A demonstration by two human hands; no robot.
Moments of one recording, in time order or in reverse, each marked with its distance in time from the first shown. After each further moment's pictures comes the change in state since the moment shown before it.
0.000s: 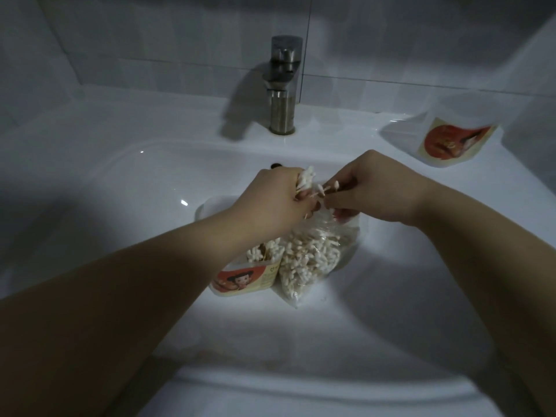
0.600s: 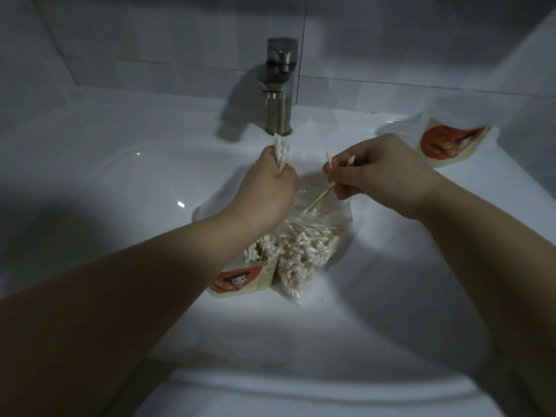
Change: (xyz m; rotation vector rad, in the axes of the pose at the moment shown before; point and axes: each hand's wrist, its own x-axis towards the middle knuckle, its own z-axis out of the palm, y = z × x) left_hand 0.010 -0.005 0.009 -0.539 0.196 -0.225; right_hand 0.000 0.001 -0.009 0.311 0.236 -0.015
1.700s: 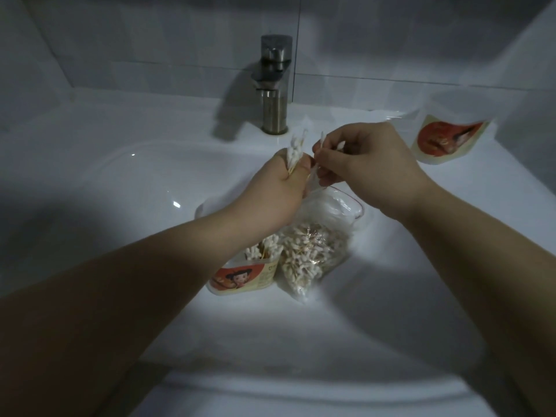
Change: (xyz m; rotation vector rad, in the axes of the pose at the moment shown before) left_hand -0.013 0.020 0.004 -0.057 -0.210 -0.013; right_hand 0.001 -0.007 0.016 0.091 0.133 -0.129
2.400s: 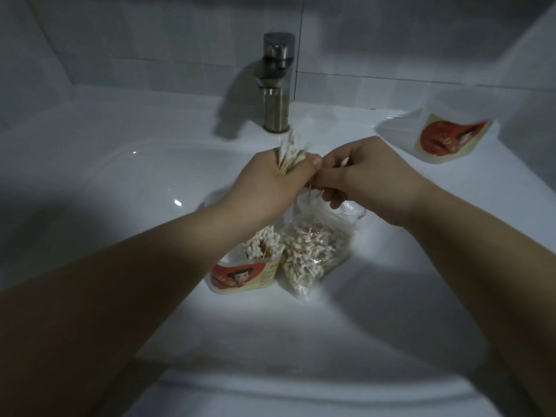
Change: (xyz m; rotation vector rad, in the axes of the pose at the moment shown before) left_hand -0.002 0.001 -0.010 0.056 0.086 0.070; right_hand -0.006 0.000 0.001 0.031 -0.178 0.134
